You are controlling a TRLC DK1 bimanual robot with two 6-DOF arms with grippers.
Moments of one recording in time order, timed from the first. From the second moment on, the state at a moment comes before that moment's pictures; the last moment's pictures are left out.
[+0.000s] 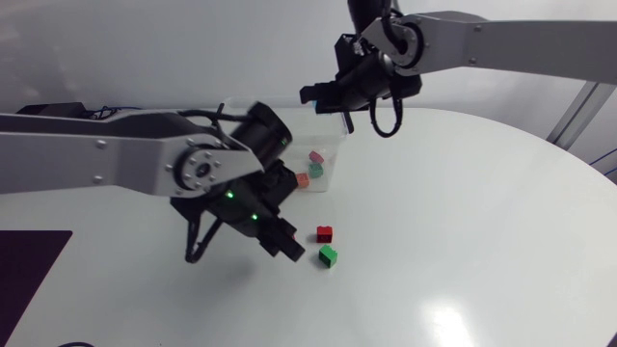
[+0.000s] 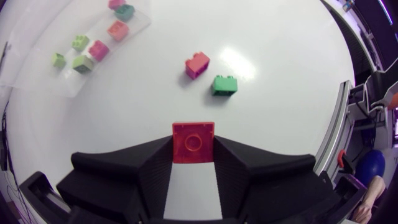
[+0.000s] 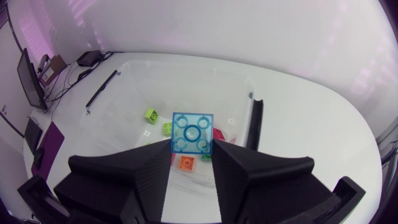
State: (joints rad) left arm -0.70 1.66 1.13 -0.65 0.06 0.06; right arm 0.47 1.95 1.70 -0.46 -0.03 0.17
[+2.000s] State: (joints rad) left arm -0.40 1.53 1.17 -0.43 0.04 0.21; right arm 0.71 1.91 1.11 -0.48 -0.04 0.05
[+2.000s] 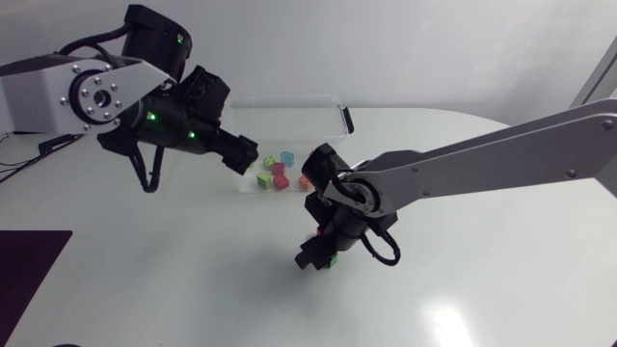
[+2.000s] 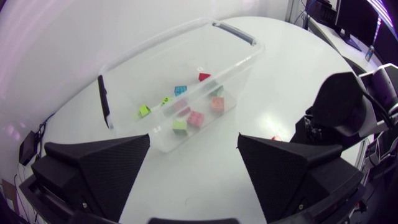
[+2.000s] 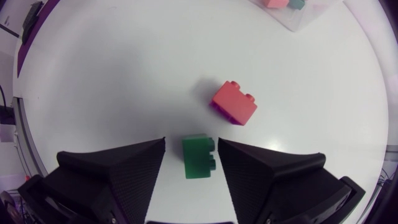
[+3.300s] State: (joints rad) left arm -0.76 1.89 1.19 -0.30 0.07 0.49; right arm 0.44 1.67 1.51 -0.66 -0.10 0.10
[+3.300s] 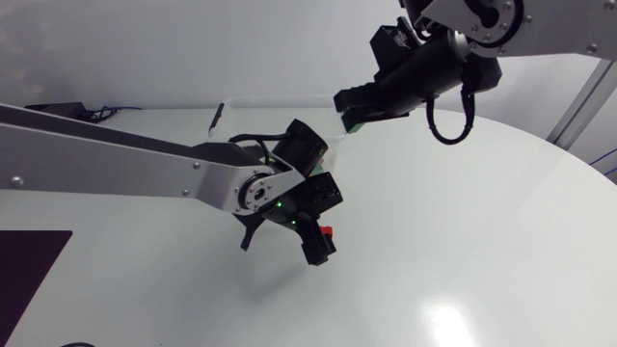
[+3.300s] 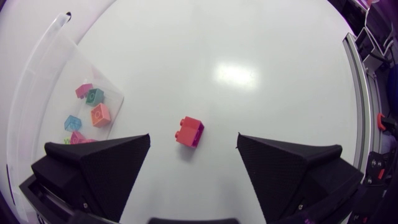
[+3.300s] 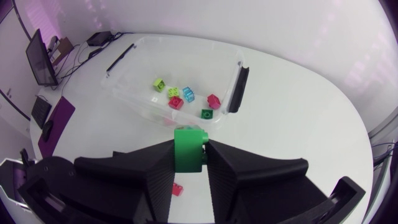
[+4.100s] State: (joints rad) left arm -0.75 1.99 1.24 -0.33 0.10 0.63; right arm 0.41 2.00 1.84 -0.59 -0.13 0.14
